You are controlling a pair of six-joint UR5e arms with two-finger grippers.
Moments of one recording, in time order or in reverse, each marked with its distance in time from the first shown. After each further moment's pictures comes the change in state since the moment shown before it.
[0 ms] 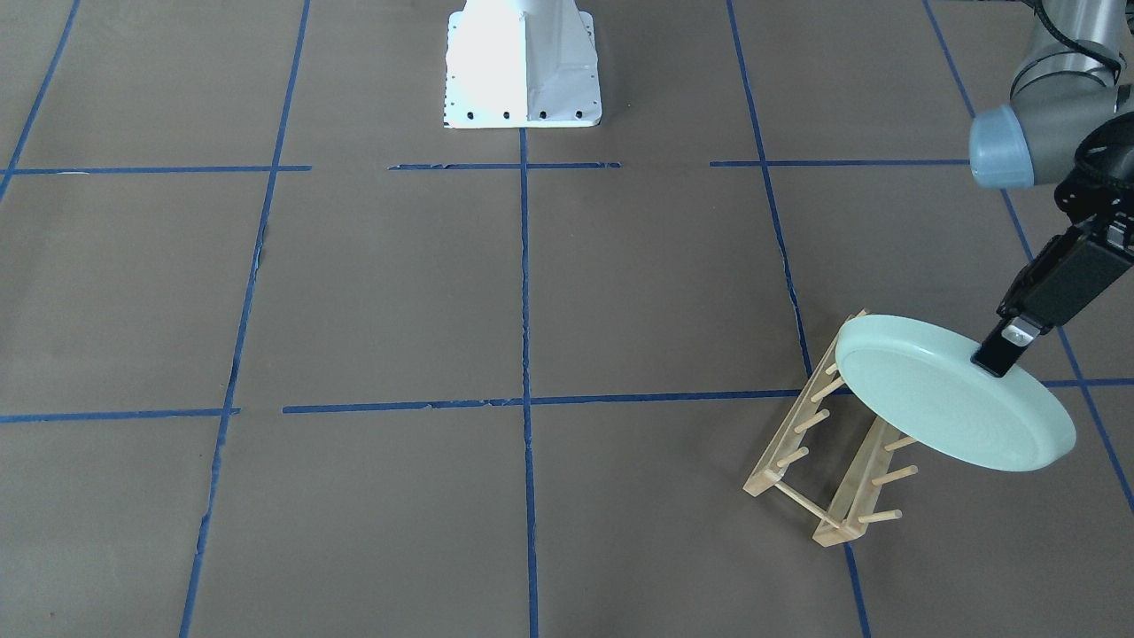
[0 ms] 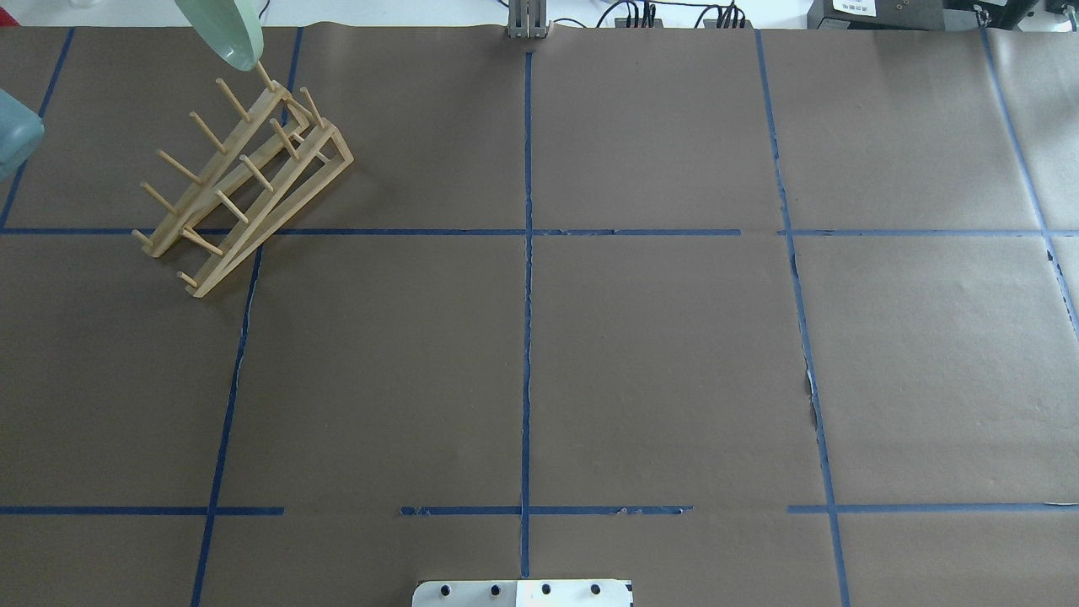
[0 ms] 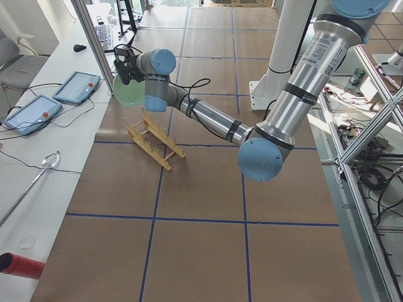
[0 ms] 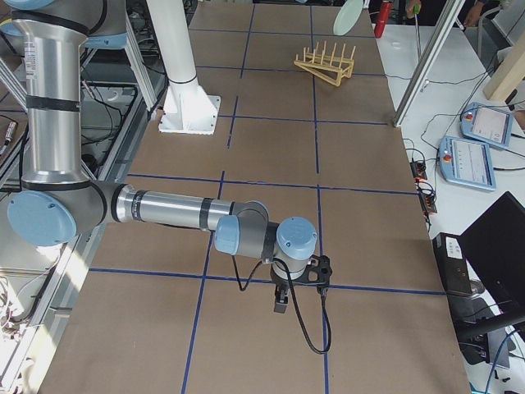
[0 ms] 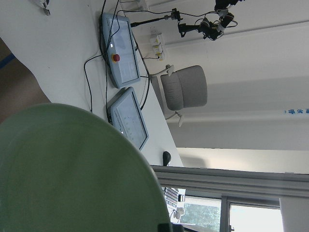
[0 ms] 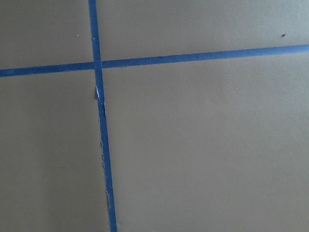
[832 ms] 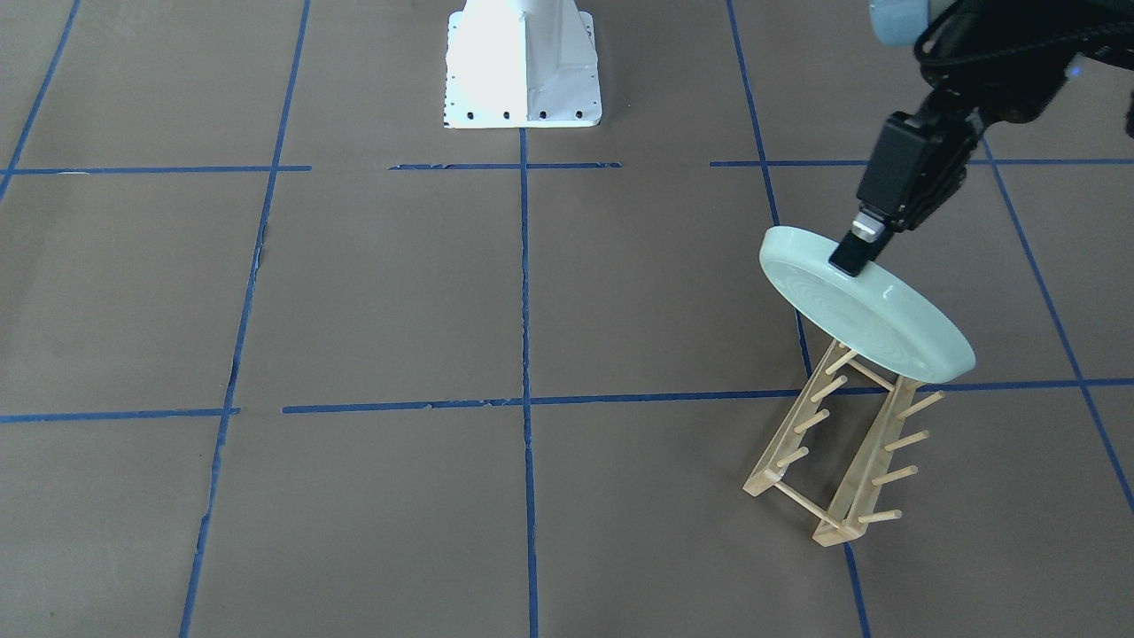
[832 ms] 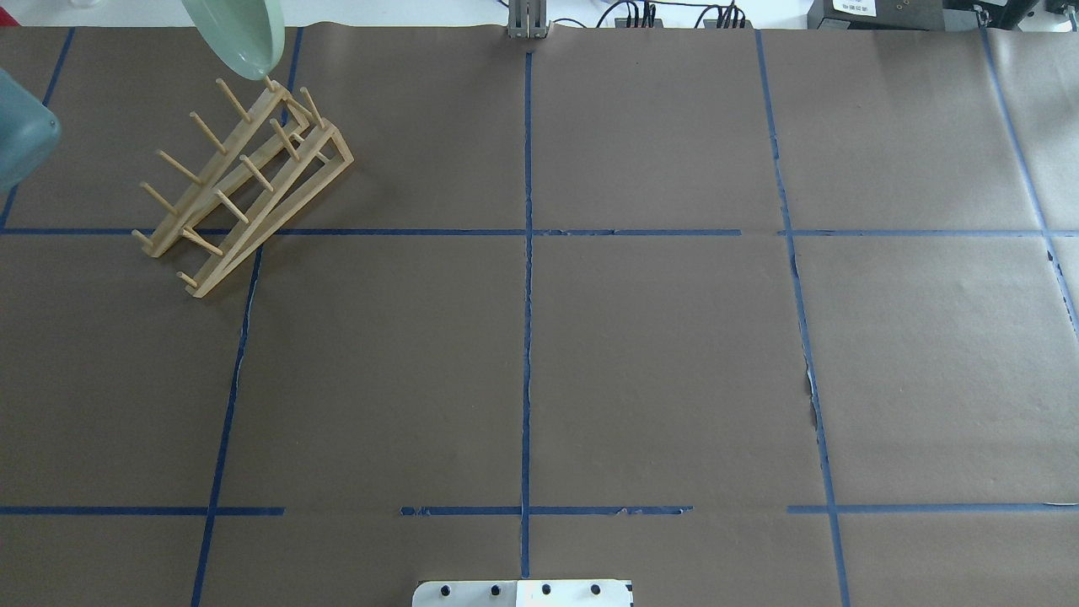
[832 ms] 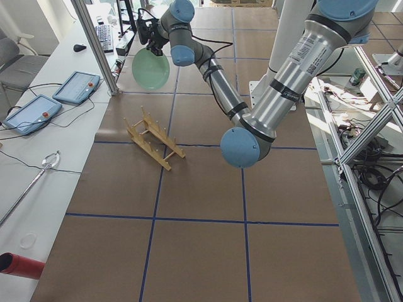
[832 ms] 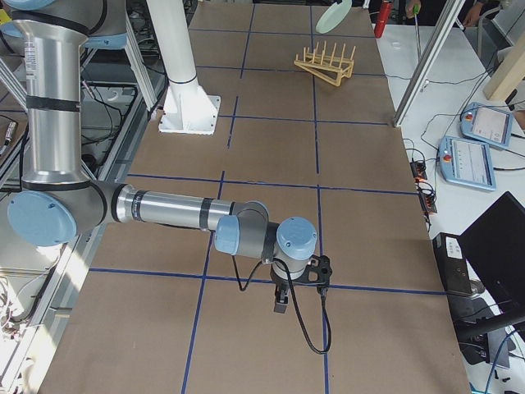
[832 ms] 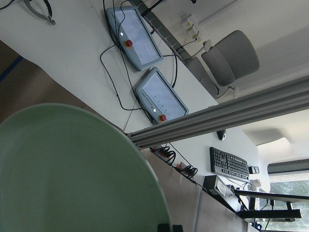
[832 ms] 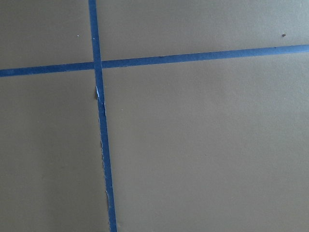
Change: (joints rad) left arm 0.186 -0.106 -0.324 0.702 0.088 0.370; right arm 0.000 0.000 0.000 0.000 0.000 0.000
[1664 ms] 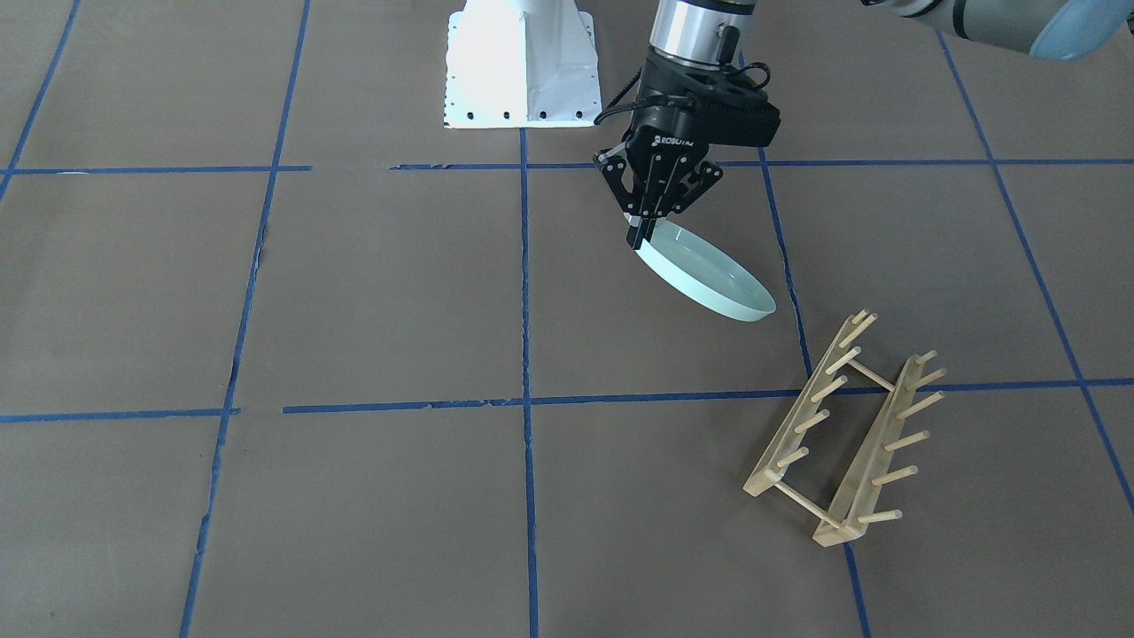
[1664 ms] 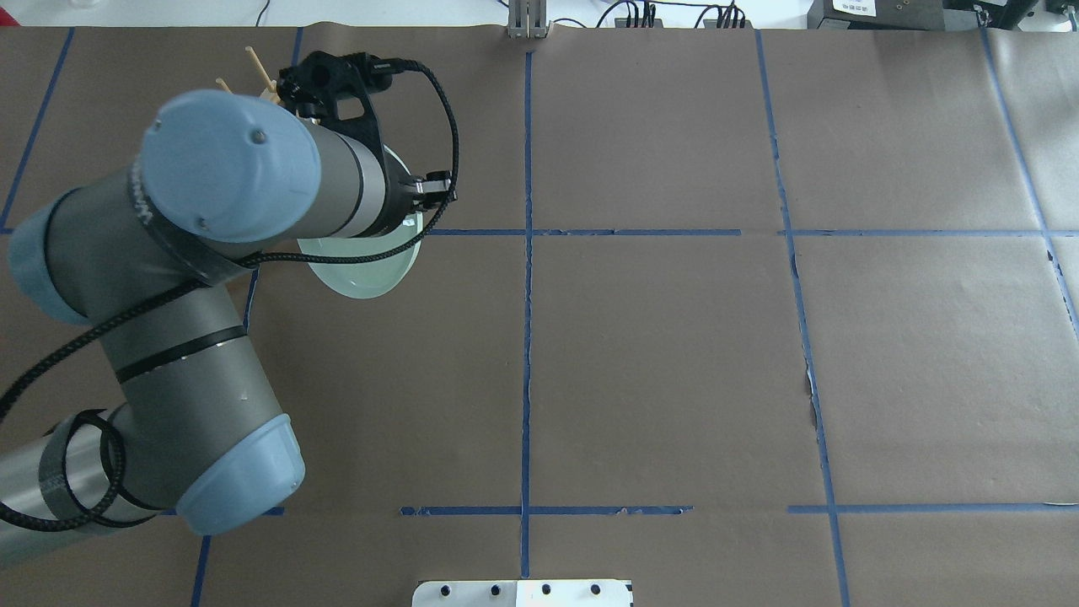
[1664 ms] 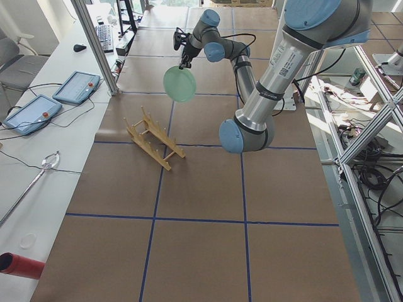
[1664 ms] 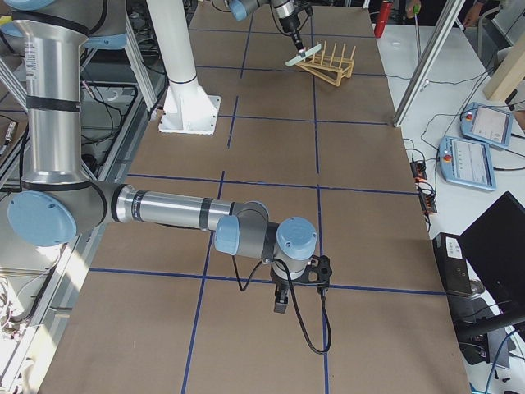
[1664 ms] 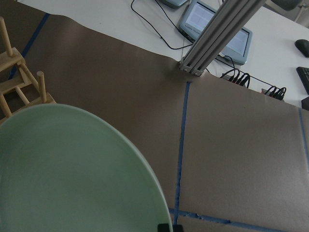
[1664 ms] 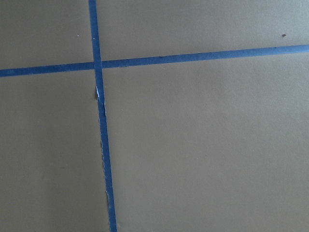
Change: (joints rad) left arm 0.478 -0.071 -0.020 0.455 0.421 0.328; right arm 0.000 0.000 0.000 0.000 0.000 0.000
